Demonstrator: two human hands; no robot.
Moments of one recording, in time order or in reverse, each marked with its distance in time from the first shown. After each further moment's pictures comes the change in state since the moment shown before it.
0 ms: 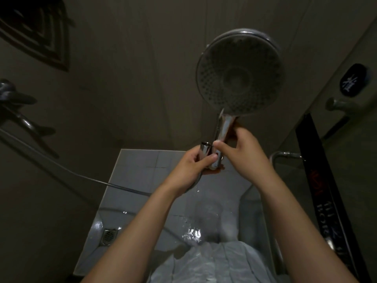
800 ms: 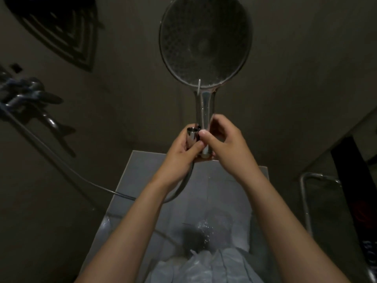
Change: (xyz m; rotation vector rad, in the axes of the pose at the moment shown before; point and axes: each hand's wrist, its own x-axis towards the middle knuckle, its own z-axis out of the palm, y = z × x) left_hand -0.009 0.062 -0.088 0.043 0.168 0.243; right_hand 0.051 -0.055 0.091 0.234 -0.093 -0.234
